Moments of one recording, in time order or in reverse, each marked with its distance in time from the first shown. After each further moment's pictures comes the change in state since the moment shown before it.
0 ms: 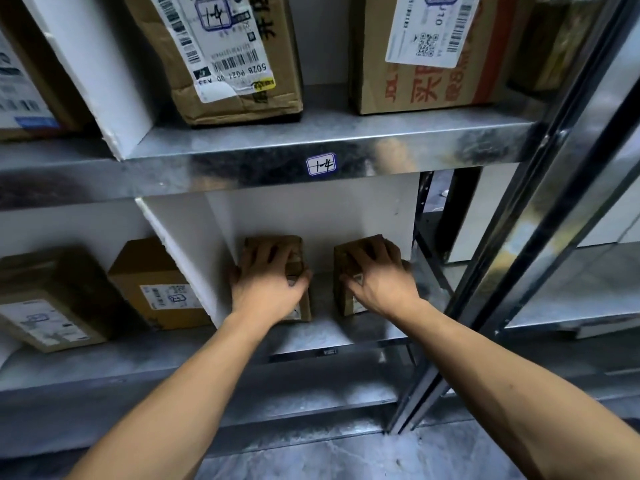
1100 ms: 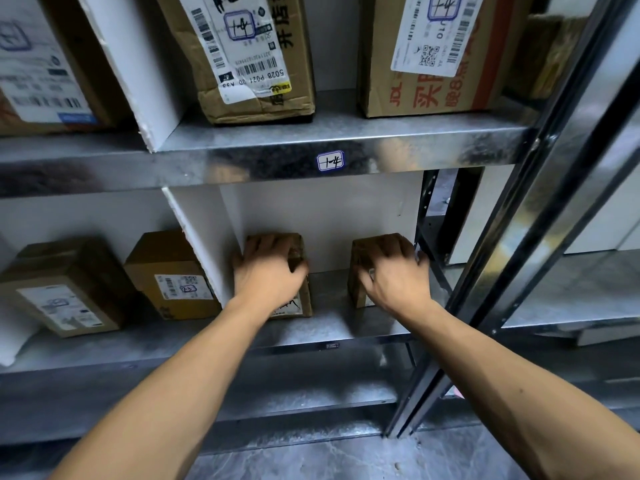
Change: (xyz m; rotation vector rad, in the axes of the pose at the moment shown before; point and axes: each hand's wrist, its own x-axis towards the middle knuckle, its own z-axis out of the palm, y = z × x) left_hand 0.000 -0.001 -0.024 0.008 0.008 0.029; right_hand -0.020 -0.006 -0.025 -0.125 0.167 0.040
